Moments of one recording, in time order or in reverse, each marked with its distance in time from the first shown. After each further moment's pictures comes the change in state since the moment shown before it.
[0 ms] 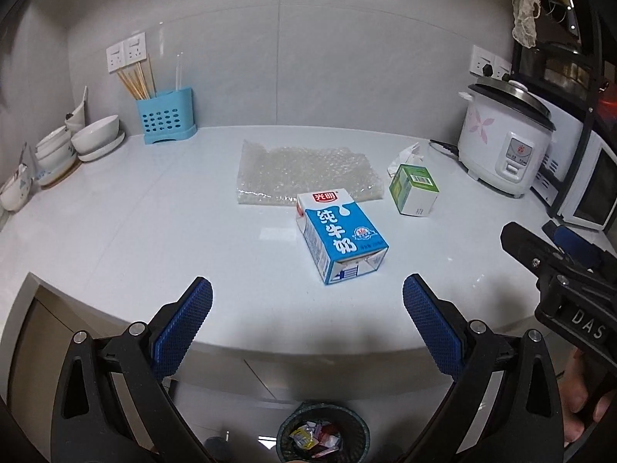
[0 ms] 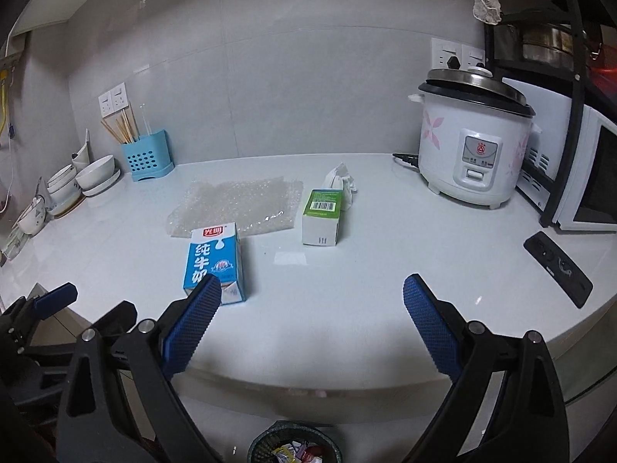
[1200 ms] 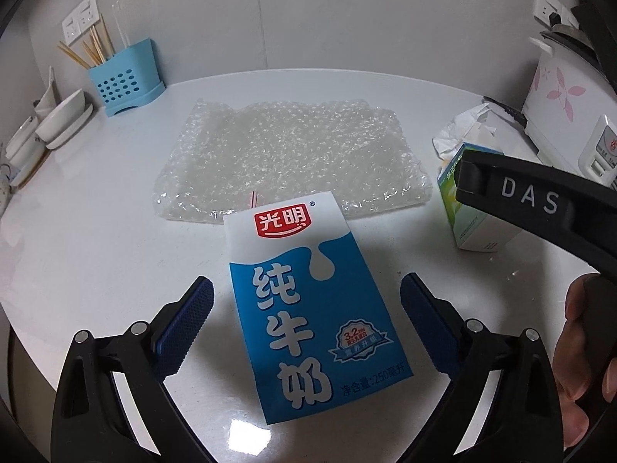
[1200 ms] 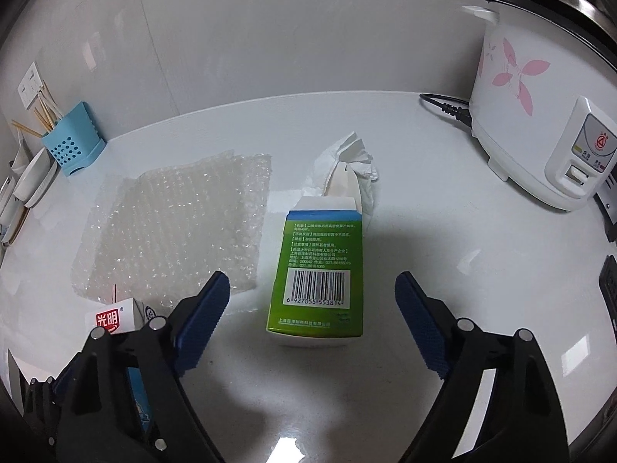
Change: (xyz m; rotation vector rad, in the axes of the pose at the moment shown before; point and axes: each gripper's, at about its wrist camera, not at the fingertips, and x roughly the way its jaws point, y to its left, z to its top) left arm 0.172 -0.036 0.057 -0.002 0.223 0.091; right arm 0.224 -0.007 0.073 0.075 0.311 -0.048
